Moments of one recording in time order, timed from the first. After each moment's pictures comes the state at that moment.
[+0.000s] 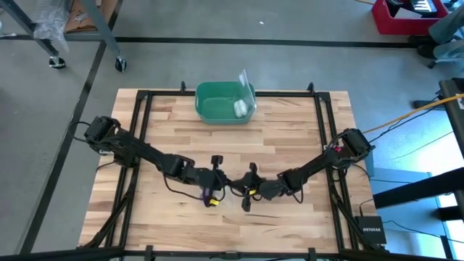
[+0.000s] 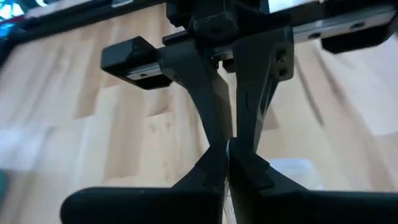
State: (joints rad) left arm -0.31 1.63 1.01 0.01 -0.35 0.03; right arm 0.48 1.85 0.82 0.69 0.51 0.42
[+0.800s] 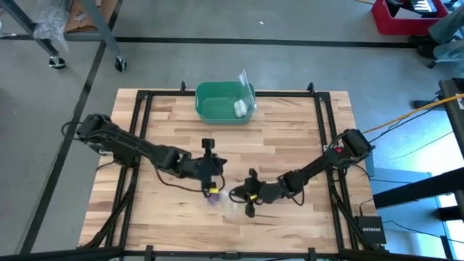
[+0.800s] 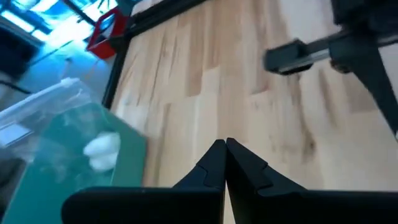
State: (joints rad) left arm -0.31 1.54 1.16 -0.35 -0.66 0.11; right arm 0.49 1.85 0.82 0.60 0.41 0.47
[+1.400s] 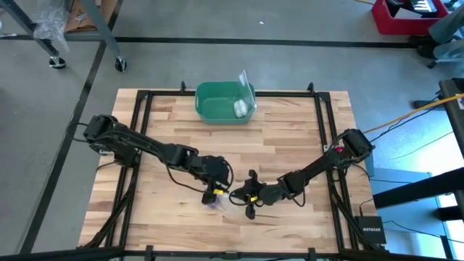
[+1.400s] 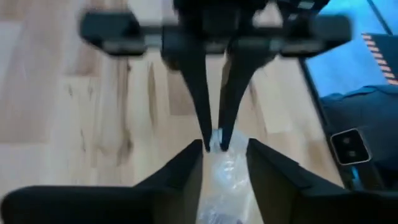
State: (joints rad) left arm -0.25 1.61 1.12 -0.21 0.07 -0.24; right arm 0.49 1.84 0.84 0.57 0.42 0.46
